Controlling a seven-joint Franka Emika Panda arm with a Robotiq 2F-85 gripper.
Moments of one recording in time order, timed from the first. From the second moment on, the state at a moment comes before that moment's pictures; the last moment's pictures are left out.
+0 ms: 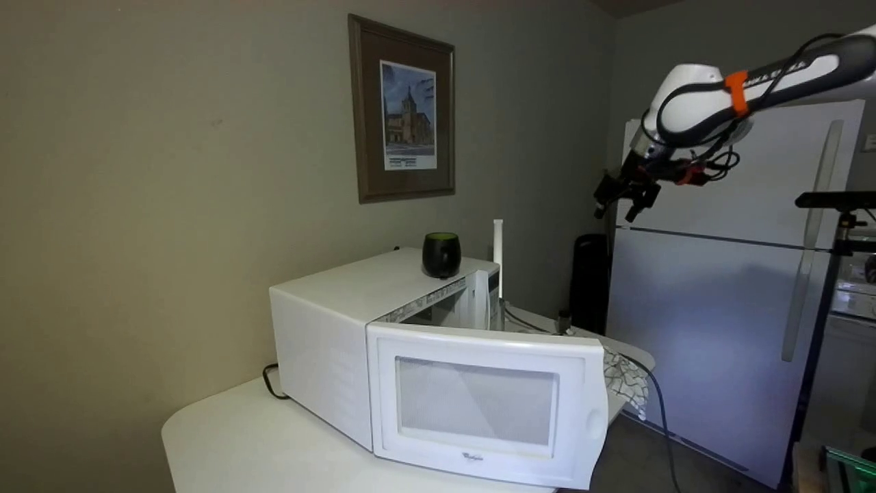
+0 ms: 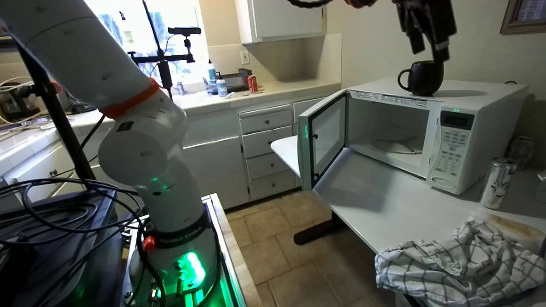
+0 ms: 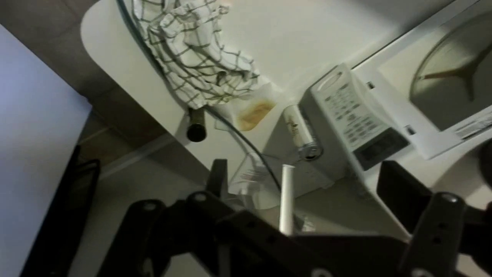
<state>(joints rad) -0.23 -0.40 -0.12 -2.22 -0.02 2.26 0.22</state>
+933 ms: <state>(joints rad) -0.24 -0.17 -0.31 -2.08 0.10 2.28 -0.03</state>
